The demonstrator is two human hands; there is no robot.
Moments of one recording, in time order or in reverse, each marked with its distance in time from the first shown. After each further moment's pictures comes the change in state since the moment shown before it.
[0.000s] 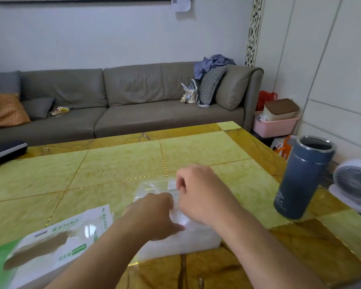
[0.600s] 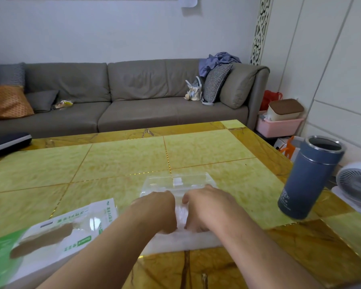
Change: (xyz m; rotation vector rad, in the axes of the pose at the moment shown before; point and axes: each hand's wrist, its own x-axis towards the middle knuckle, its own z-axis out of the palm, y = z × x) left_hand 0.006 0.006 -0.001 0.157 -0.131 -0.073; right_hand 0.009 0.003 0.023 -0.317 -0.477 0.193
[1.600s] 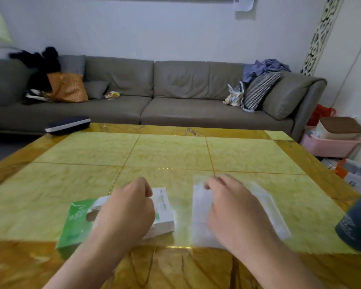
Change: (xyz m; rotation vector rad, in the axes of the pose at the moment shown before) left_hand -0.082 -0.134 0.031 -0.579 0.624 -0.264; right_hand -0.055 -0.076 0.004 0.094 0.504 -0.298
